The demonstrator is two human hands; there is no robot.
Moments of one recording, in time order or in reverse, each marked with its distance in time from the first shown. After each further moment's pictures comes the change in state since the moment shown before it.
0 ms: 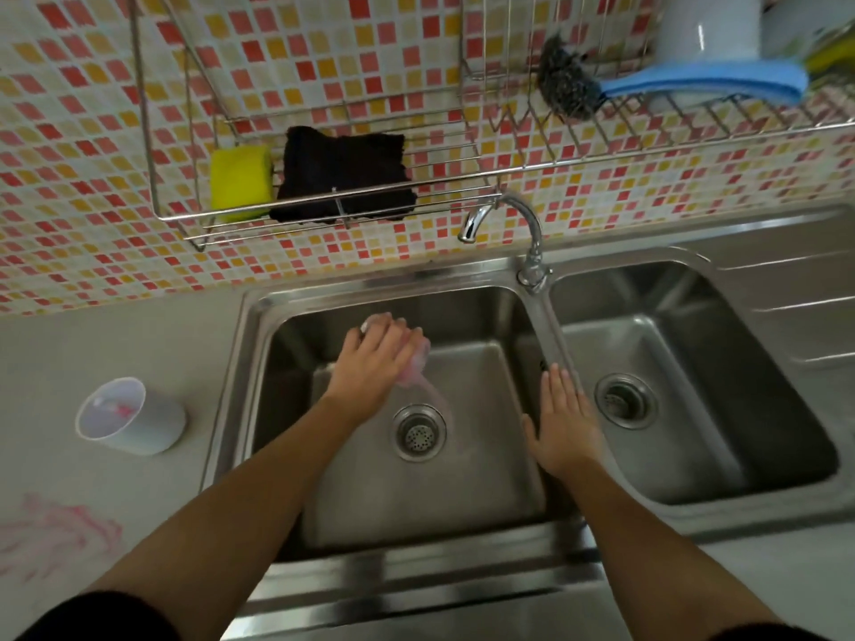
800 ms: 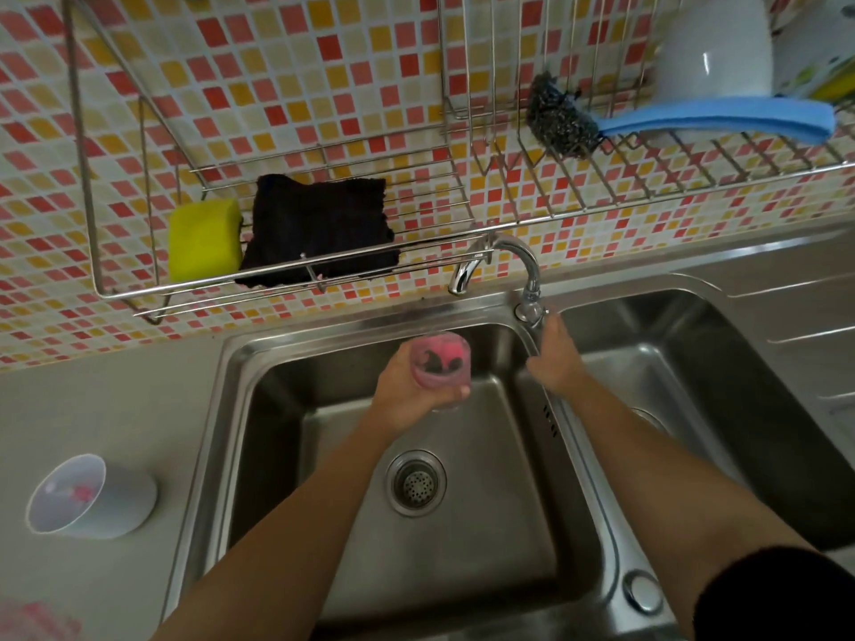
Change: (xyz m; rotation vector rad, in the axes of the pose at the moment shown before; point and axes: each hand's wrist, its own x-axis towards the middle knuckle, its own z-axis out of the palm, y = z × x) left_hand 0.076 0.025 0.004 -1.461 -0.165 -0.650; right_hand 0.148 0.000 -0.082 0.746 -0.008 0.090
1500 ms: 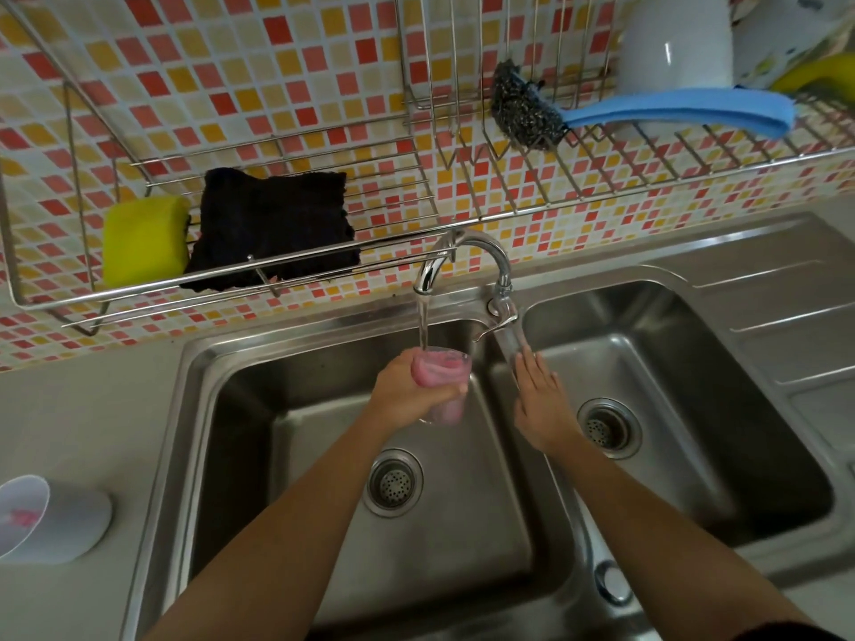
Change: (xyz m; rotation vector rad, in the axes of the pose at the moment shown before) left_hand 0.013 0.005 0.029 0.060 -0.105 -0.094; right_hand -0.051 0.058 0.025 -0.470 -0.035 -0.146
